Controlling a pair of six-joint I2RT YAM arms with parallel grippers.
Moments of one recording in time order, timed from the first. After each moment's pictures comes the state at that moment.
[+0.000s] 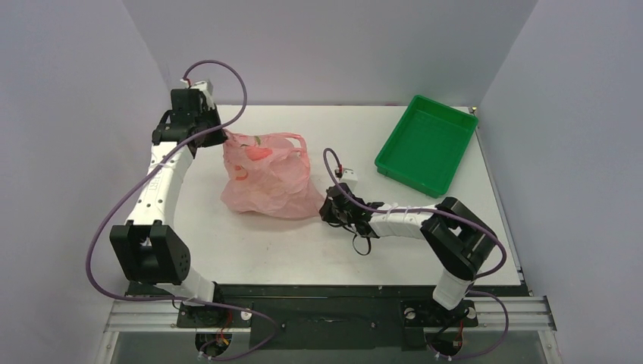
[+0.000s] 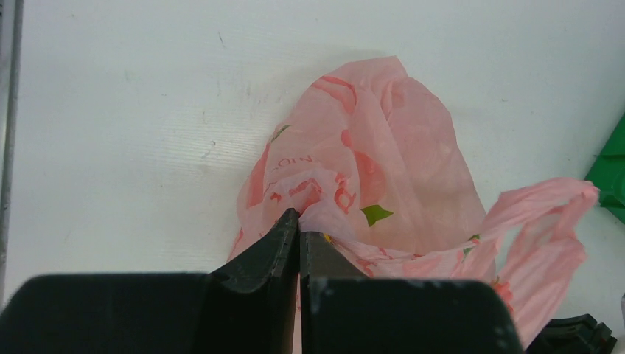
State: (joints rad) left arm -0.03 1.55 1.54 -0.67 0.03 -0.24; right arm 0.84 1.71 0.85 0.16 0.18 0.80
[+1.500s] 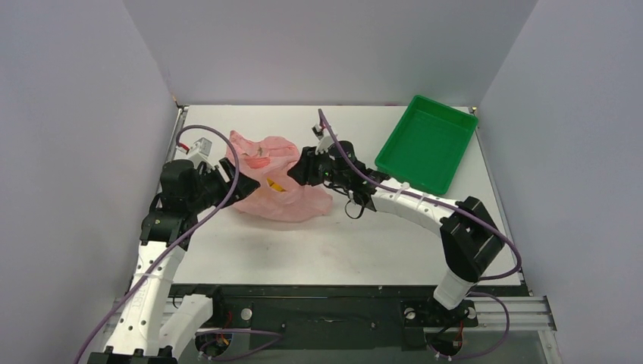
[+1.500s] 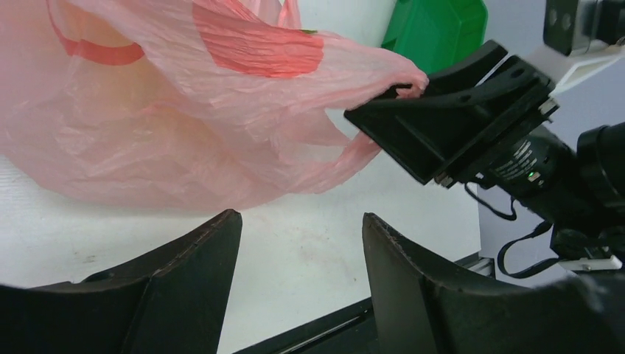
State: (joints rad) left arm -0.10 0.85 0.92 -0.57 0.39 -0.62; right arm 0.77 1.67 1.18 0.18 -0.16 0.50
